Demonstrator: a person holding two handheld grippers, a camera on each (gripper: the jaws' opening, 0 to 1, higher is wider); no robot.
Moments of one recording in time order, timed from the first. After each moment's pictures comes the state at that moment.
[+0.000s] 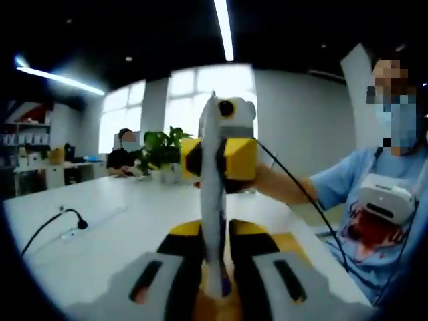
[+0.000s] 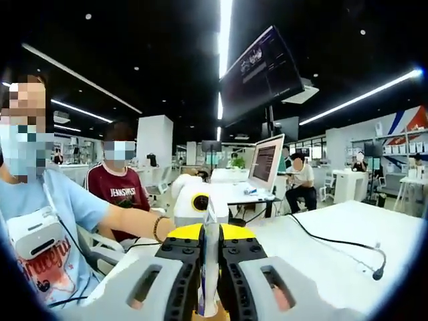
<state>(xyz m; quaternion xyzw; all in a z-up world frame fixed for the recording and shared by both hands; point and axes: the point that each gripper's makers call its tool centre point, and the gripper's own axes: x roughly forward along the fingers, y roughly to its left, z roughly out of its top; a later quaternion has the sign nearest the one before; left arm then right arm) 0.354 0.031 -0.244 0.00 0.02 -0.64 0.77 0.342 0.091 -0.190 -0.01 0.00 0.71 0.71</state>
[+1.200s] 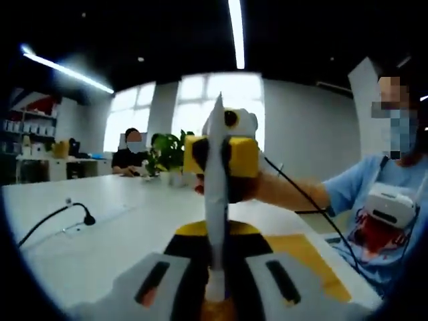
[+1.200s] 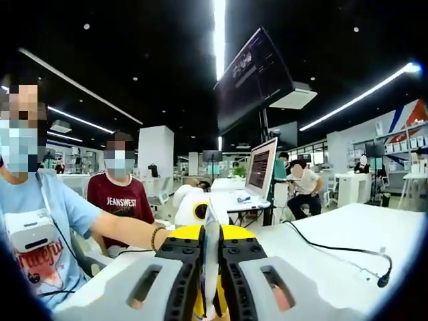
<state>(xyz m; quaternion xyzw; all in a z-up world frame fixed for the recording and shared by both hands) 0.390 0.041 -0.251 -0.03 0.02 -0.63 0.77 0.379 0.103 -0.190 0.02 -0.02 0.72 0.70</state>
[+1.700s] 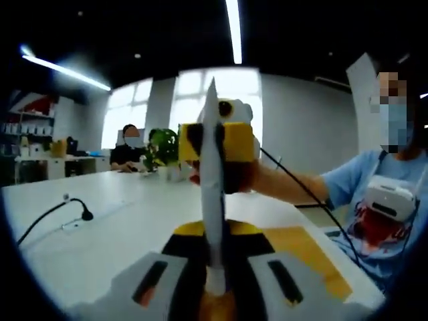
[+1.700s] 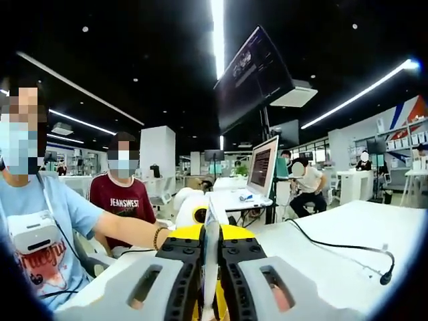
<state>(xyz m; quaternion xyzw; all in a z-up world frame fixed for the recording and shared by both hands) 0.389 0.040 -0.265 -0.02 0.03 -0.64 0.77 0.373 0.103 -0.193 0.02 -0.01 0.72 0.69</state>
